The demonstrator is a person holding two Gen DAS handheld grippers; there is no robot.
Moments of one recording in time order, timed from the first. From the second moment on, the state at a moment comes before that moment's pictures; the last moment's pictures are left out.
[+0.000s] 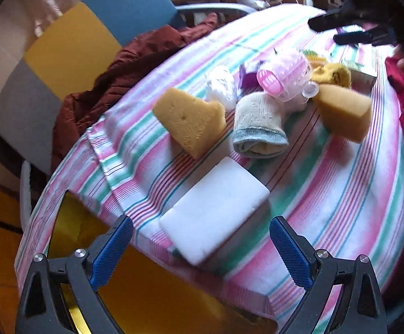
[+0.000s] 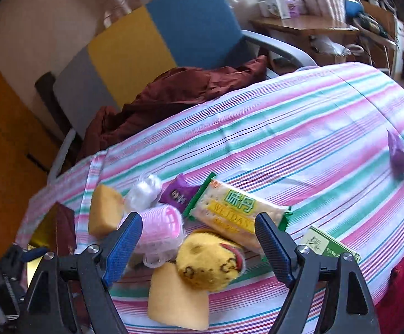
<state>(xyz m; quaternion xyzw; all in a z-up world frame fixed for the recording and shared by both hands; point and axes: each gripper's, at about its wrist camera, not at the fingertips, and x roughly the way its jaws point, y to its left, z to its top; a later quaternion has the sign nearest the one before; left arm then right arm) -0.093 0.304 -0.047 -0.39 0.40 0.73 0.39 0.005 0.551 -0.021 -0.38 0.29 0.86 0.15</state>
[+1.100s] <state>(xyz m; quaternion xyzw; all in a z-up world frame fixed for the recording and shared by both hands) -0.081 0.308 -0.068 -0.45 0.31 0.71 0.45 -0.062 0.484 -0.057 -0.47 0.16 0.87 0.09</state>
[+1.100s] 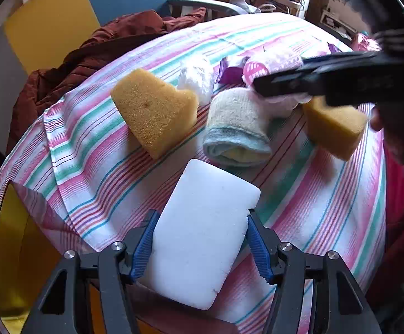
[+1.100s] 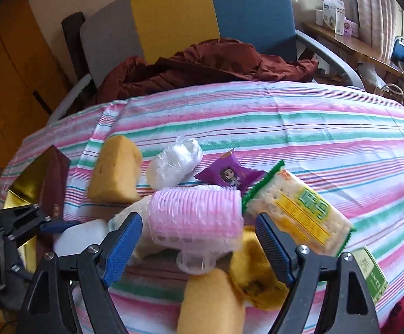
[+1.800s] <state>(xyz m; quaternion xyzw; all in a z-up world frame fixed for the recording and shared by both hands) -0.095 0.144 0.049 -0.40 0.04 0.85 0.34 -0.032 0.445 0.002 -0.38 0.19 0.90 -0.04</state>
